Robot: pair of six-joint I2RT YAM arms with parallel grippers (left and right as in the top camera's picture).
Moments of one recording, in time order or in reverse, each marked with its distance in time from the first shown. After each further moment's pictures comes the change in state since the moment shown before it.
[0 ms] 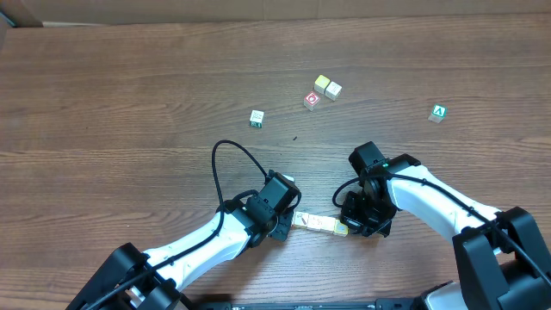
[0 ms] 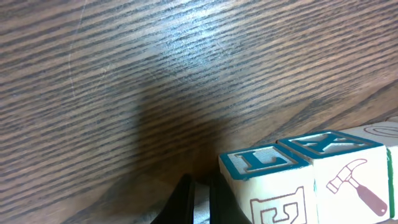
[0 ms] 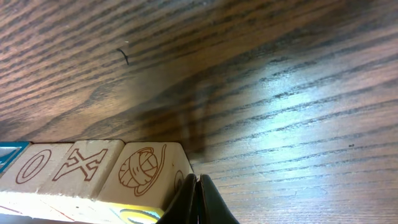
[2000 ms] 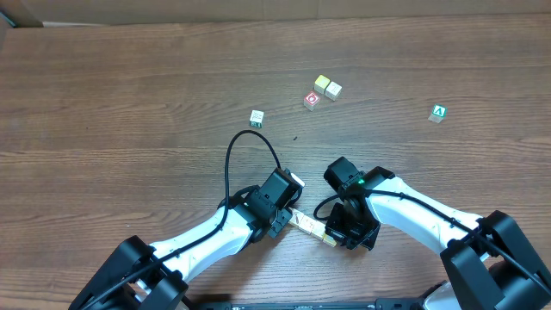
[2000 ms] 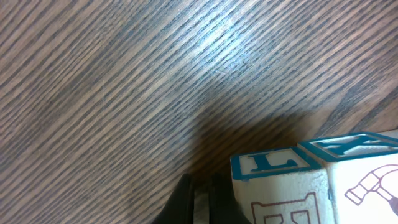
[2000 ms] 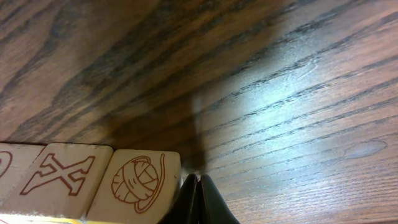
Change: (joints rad) left arm 0.012 0.042 0.018 0.038 -0.098 0.424; right arm 0.189 0.000 -0.013 0.024 0.042 0.268
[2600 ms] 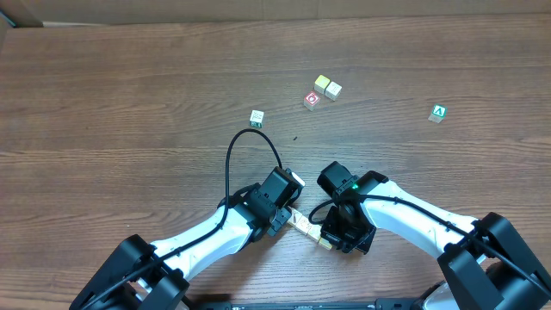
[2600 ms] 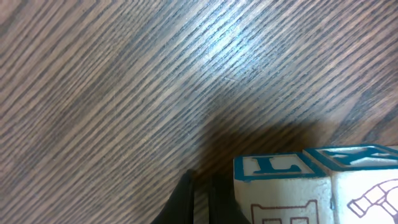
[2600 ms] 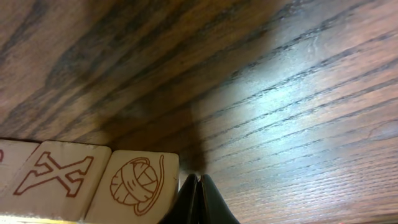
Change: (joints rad) left arm 0.006 0.006 0.000 0.020 -0.018 0.048; right arm 0.051 0.000 -0.002 0.014 -0.003 0.074
